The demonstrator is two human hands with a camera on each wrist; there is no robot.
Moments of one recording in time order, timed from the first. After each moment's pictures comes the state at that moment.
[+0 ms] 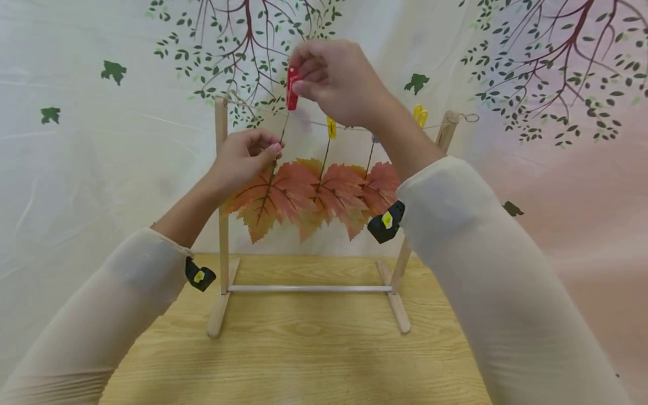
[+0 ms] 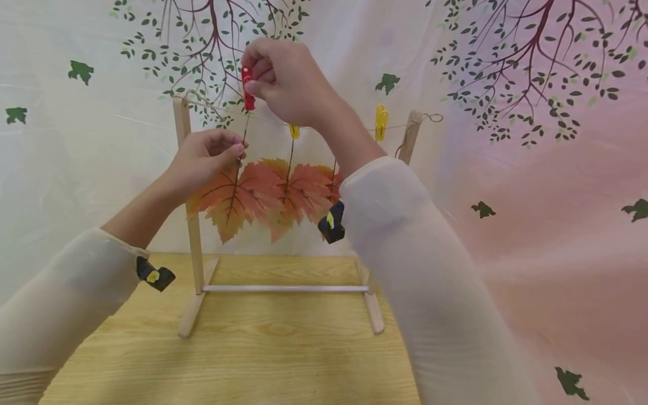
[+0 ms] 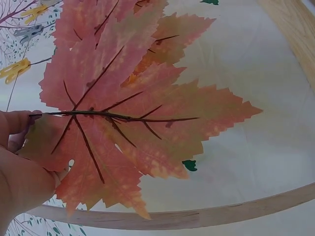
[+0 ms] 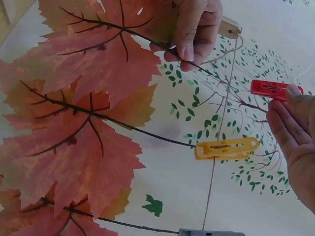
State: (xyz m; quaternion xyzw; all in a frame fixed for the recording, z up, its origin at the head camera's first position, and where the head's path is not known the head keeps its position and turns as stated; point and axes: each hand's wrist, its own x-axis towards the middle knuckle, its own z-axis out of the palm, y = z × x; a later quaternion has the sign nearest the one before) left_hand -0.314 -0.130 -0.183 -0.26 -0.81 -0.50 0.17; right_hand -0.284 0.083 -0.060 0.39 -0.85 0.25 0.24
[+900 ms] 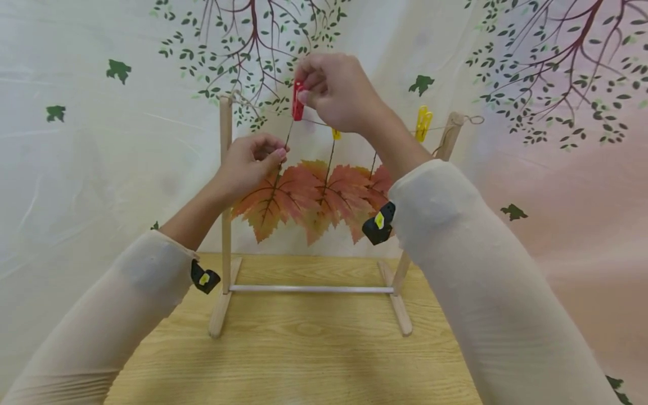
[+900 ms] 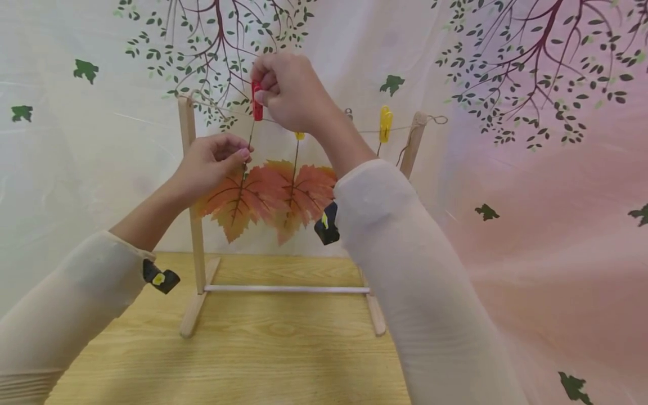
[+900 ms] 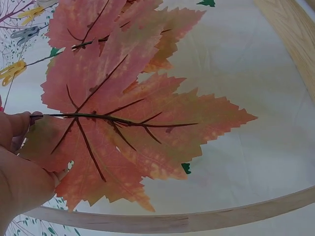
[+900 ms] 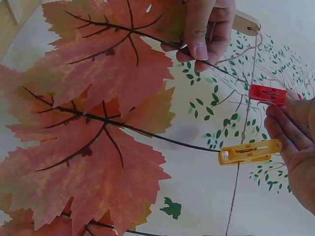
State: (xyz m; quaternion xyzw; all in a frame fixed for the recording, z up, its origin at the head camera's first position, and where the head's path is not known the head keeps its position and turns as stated) left_hand -0.315 -0.129 -0.191 -0.27 -0.81 -0.48 0.19; right_hand -0.299 0.073 -0.069 0.34 -0.88 0.24 0.23
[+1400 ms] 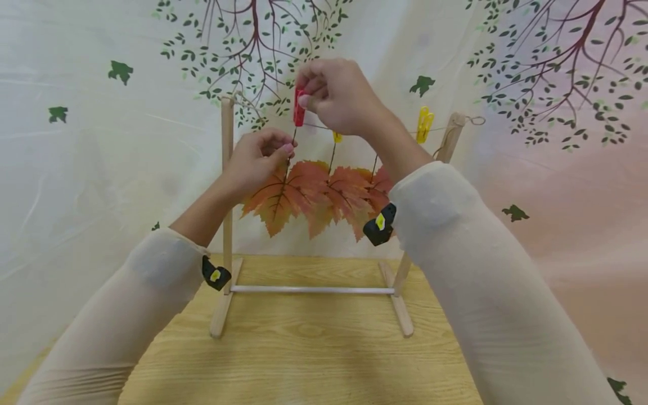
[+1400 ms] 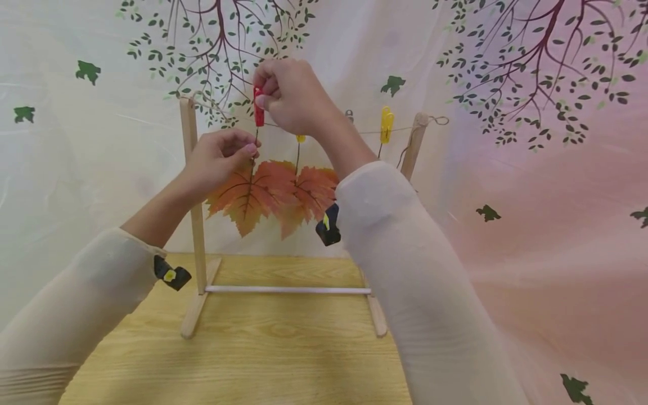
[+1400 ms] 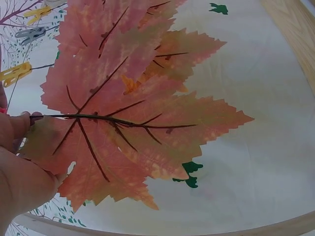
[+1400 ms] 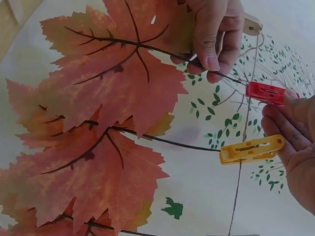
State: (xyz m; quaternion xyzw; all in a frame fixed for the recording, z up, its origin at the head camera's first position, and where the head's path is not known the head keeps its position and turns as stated) left_hand -0.317 -0.118 -0.184 -0.26 -0.80 -0.50 0.19; right_hand -0.301 0.073 -0.072 0.33 -0.89 0.24 0.21
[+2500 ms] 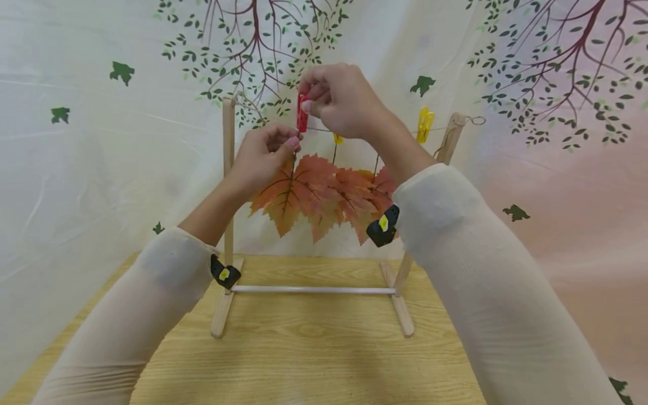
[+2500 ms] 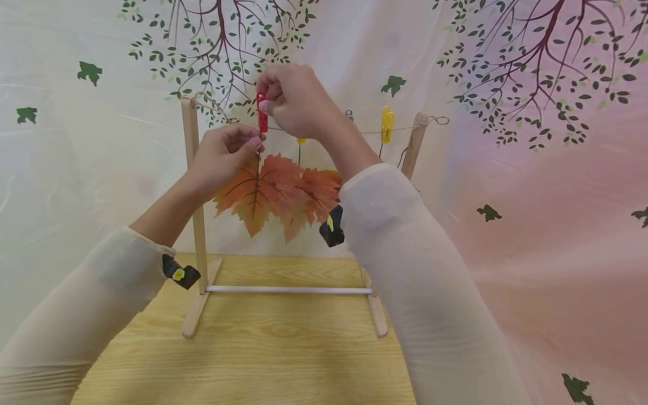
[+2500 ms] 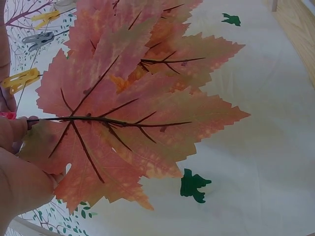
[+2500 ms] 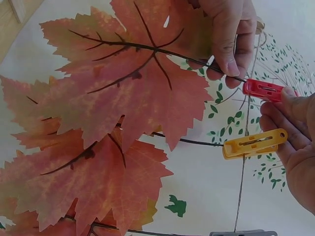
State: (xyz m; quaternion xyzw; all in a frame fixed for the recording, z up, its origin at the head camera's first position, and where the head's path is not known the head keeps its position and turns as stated) left_hand -0.315 -0.106 -0.179 -0.27 -0.77 -0.54 0.20; right_hand -0.300 0.079 -0.074 0.34 -0.89 0.22 0.20
